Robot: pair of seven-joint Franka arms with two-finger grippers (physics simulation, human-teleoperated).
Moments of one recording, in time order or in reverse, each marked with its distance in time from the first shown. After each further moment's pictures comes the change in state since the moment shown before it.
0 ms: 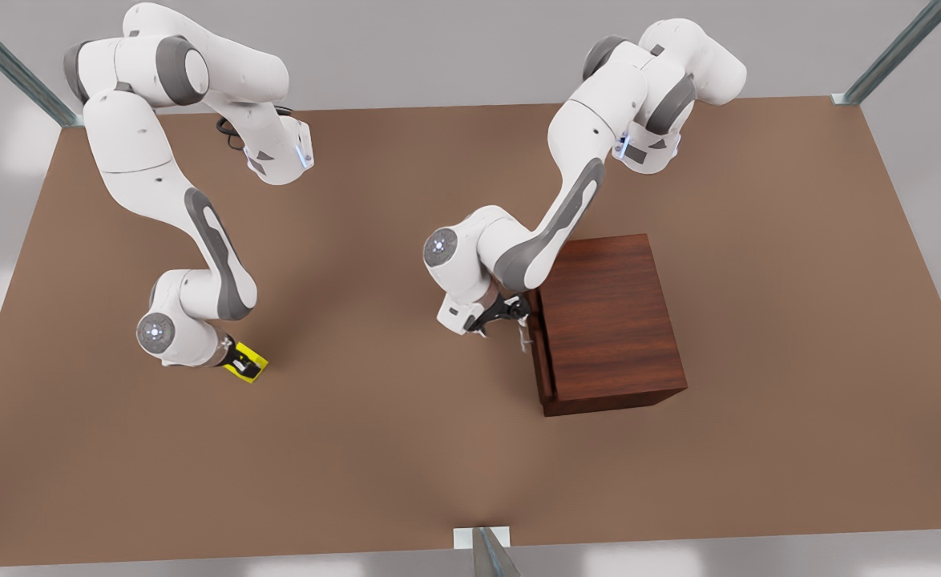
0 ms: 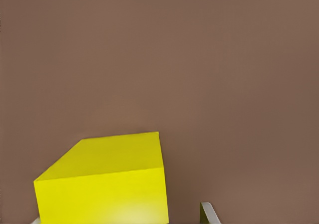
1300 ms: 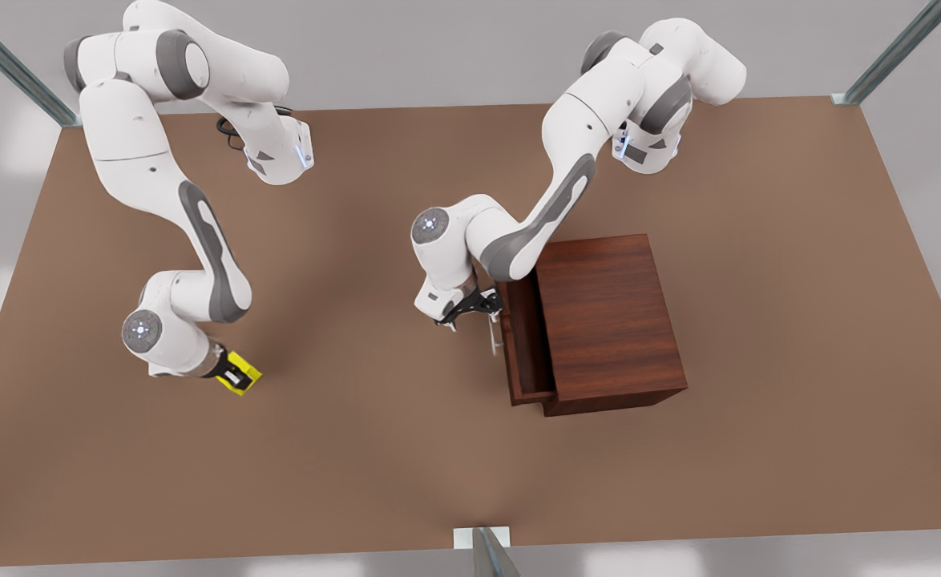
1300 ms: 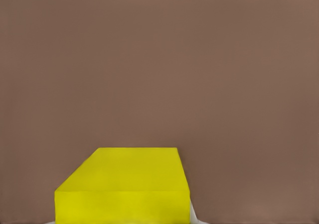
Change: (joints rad) left arm -0.008 0.000 -0.060 0.008 -0.004 0.127 -0.079; right arm 0.000 -0.028 0.019 0.094 0.014 -0.009 -0.018
